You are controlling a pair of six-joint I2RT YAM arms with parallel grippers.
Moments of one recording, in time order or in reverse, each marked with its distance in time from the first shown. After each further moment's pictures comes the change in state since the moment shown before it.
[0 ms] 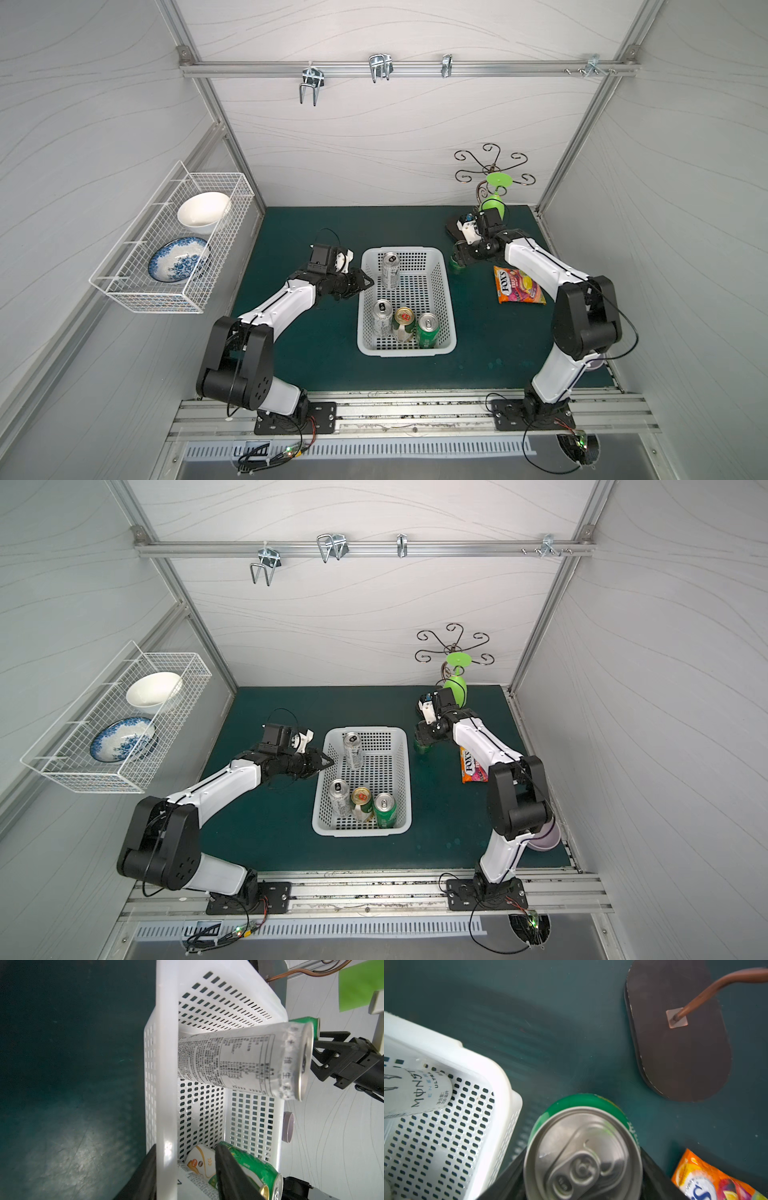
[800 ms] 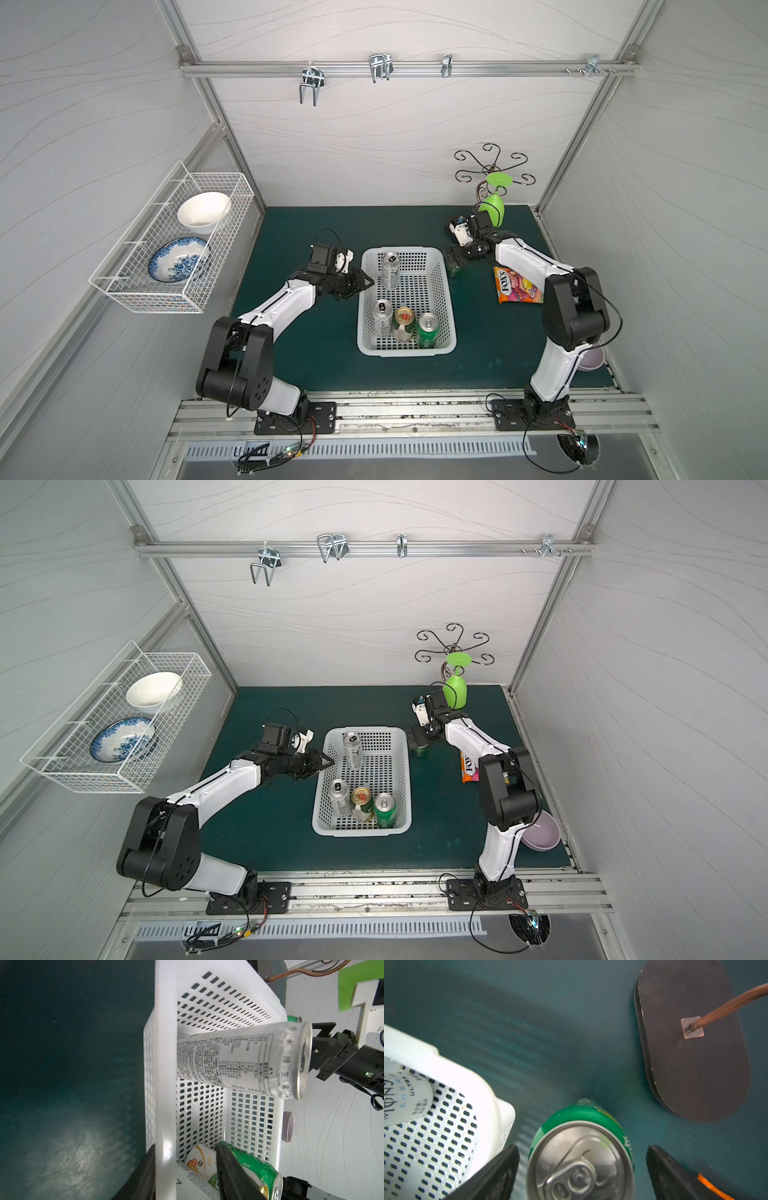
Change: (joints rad) left arm 0.000 -0.003 0.000 -0.002 -0.001 0.002; right arm 0.021 0.056 0.008 0.055 0.027 -0.026
